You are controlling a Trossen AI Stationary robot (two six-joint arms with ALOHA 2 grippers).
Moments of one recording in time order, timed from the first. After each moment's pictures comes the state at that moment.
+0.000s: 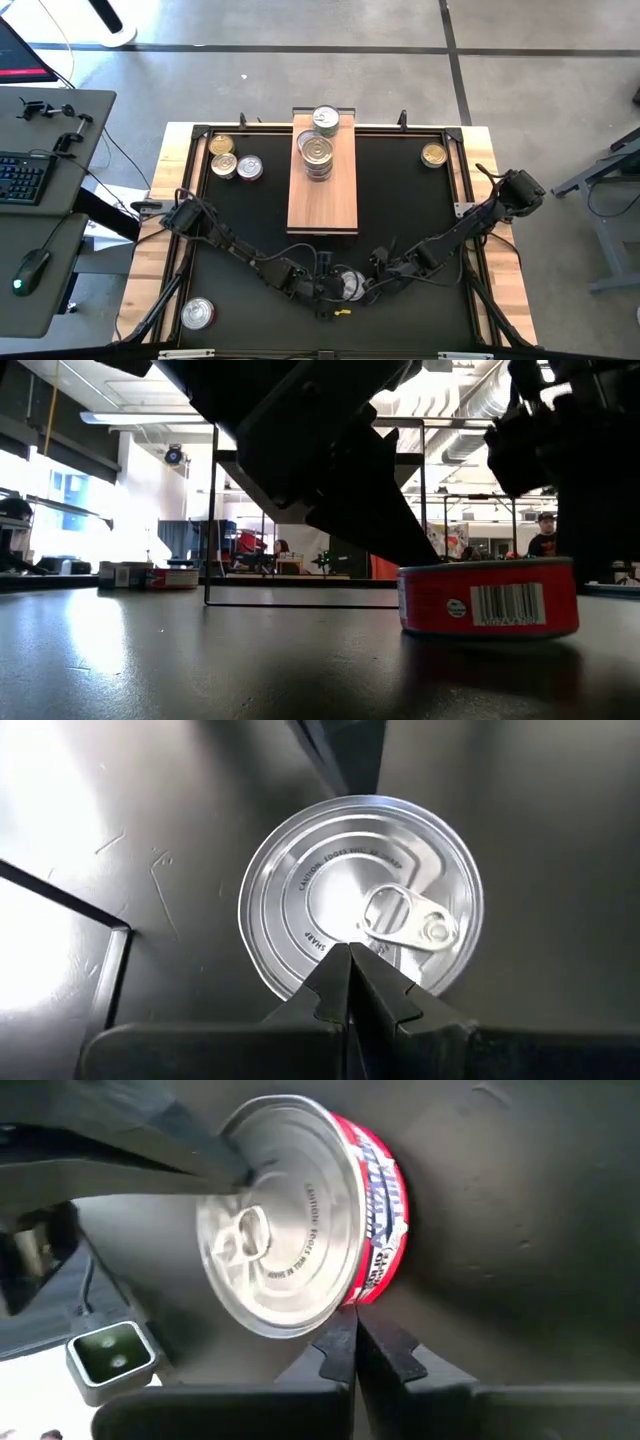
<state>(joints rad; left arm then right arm) -0.48 2.17 1.40 -0.08 -0.46 -0.21 0.57 1.64 0.78 -0.05 0.12 1.52</state>
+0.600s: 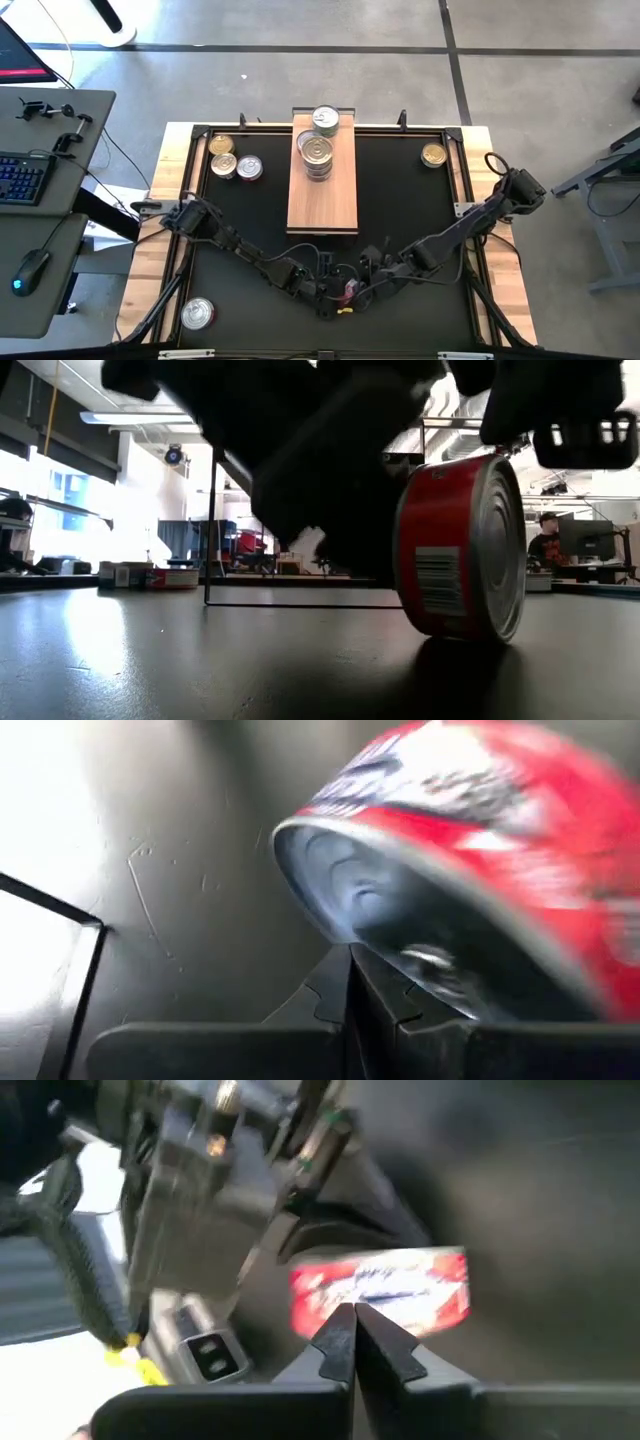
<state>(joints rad) -0.47 2.20 1.40 -0.03 -0.45 -0.20 0.56 1.63 1.05 -0.29 0.18 1.38</state>
